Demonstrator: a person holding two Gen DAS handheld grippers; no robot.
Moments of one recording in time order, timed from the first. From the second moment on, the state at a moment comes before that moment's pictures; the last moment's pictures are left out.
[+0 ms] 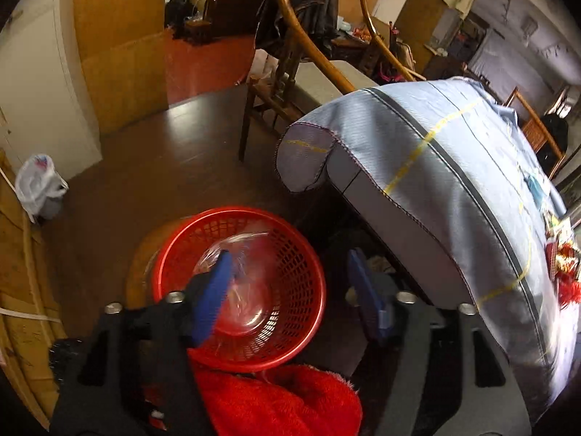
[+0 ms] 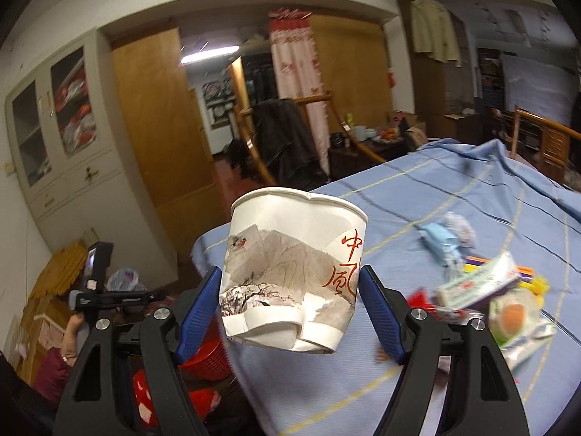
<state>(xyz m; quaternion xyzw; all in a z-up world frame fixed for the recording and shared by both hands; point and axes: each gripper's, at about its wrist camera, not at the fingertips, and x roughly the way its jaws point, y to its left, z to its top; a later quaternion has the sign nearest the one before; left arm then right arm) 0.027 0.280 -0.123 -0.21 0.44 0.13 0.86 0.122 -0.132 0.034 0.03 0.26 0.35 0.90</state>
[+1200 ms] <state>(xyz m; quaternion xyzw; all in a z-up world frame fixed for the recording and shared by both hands) 0.004 0.321 -0.104 -0.18 0.39 0.23 0.87 0.121 0.035 0.006 -0.05 0.33 0.42 0.84</state>
